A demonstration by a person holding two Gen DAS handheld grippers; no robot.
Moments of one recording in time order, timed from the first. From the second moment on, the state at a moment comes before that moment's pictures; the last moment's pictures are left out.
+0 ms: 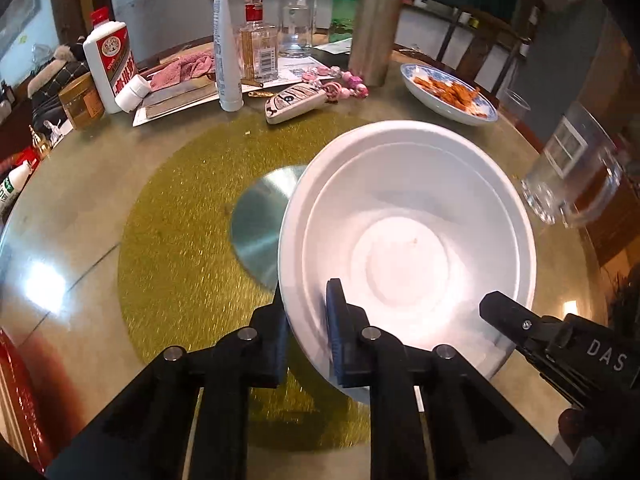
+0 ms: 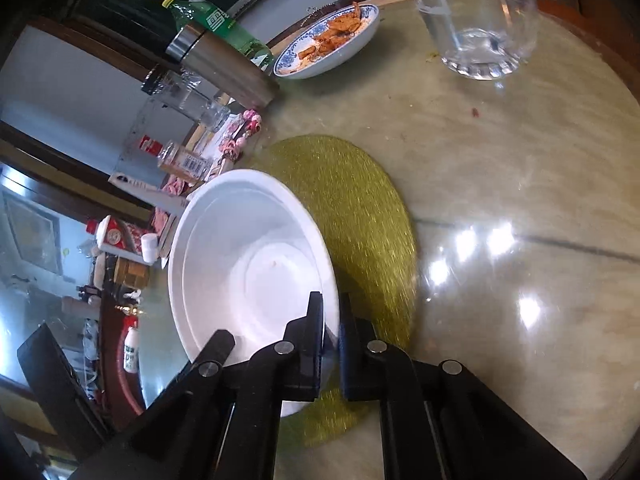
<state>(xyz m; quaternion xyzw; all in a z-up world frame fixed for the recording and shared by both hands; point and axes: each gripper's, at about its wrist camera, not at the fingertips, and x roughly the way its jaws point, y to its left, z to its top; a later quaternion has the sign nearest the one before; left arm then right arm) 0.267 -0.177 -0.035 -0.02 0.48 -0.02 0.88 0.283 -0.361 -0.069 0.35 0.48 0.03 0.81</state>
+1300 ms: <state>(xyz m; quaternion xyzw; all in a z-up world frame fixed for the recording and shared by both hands) 0.119 -0.129 -0.035 -0.02 0.45 -0.07 0.89 0.108 -0.304 -0.047 0.27 0.45 0.01 0.85</state>
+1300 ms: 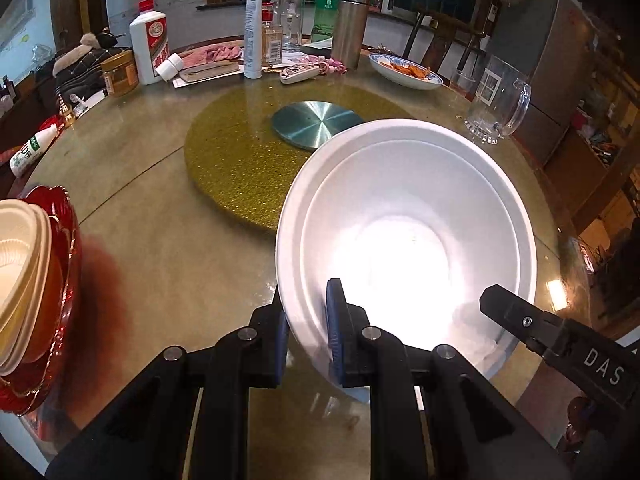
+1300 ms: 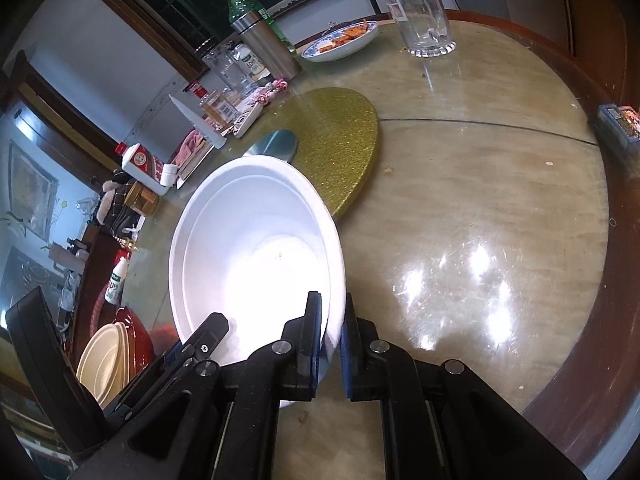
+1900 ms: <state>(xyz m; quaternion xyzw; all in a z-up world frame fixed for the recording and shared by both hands) 0.087 -0.074 -0.010 -0.04 0.41 -0.04 0.91 0.093 -0.252 -0.019 0.25 0.43 0.07 0.86</state>
